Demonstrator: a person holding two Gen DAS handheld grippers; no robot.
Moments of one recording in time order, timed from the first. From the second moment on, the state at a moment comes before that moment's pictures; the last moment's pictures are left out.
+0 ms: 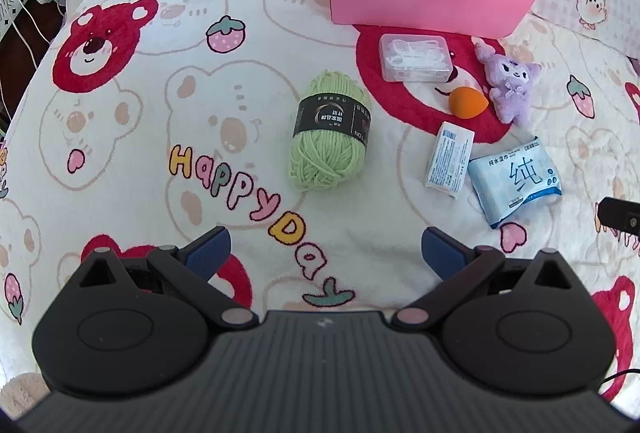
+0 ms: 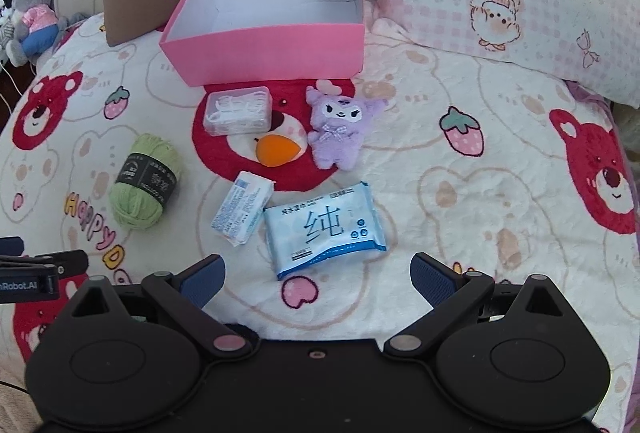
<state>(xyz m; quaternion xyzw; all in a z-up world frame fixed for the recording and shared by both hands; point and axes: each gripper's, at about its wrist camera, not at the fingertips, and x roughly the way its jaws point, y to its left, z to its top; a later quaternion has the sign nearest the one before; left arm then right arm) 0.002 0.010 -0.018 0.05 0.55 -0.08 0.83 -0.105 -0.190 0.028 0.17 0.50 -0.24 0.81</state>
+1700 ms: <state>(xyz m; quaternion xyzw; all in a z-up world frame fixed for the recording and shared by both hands) -0.002 0.003 -0.019 0.09 0.56 -0.11 0.82 -0.101 -0.194 0.011 0.15 0.53 -0.26 0.80</state>
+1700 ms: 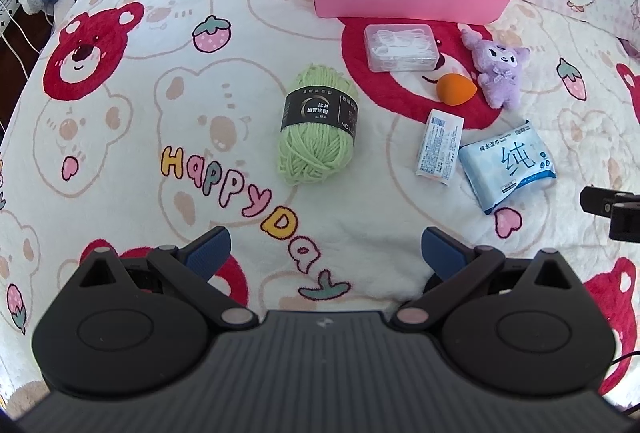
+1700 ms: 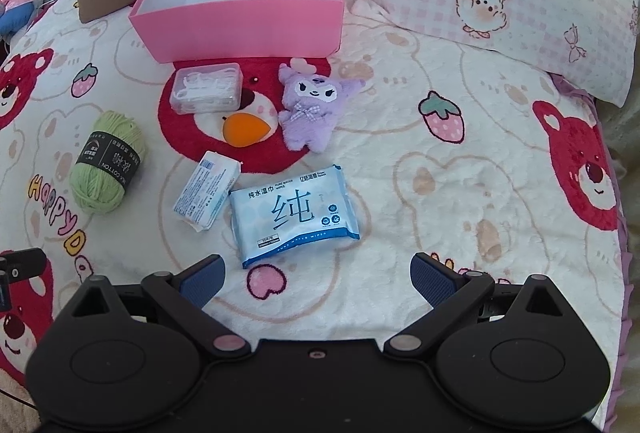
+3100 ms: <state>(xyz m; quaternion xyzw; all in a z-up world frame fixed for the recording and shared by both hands) 0.058 0.049 0.005 0.11 0.48 -0.27 0.83 -0.054 -0.136 0.035 0.00 0.38 -0.08 0.92</state>
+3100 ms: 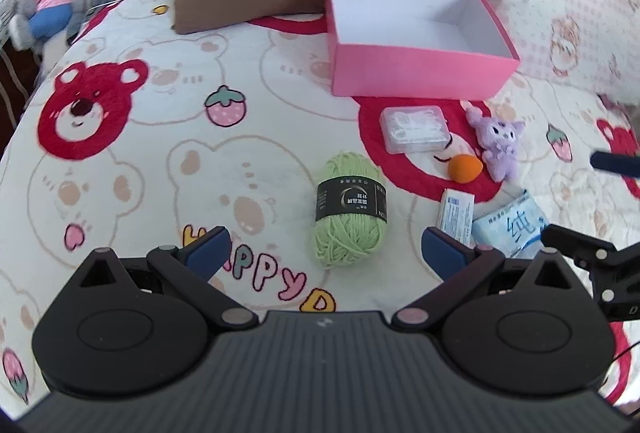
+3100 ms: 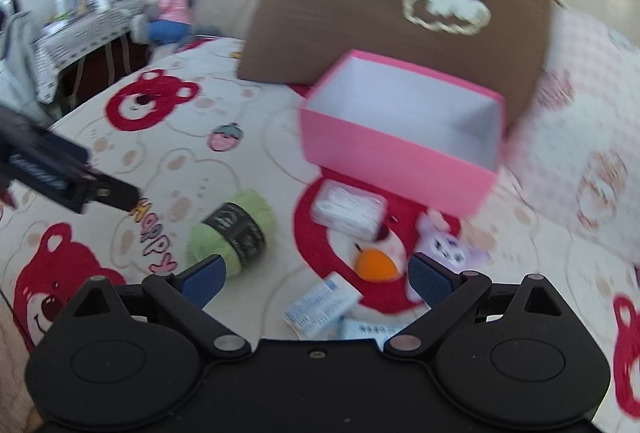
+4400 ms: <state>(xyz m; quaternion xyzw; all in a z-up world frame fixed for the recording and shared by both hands) 0.140 0.048 -0.096 -0.03 0.55 -0.36 0.75 0.017 -0.112 -0.052 0.09 0.39 0.02 0.92</state>
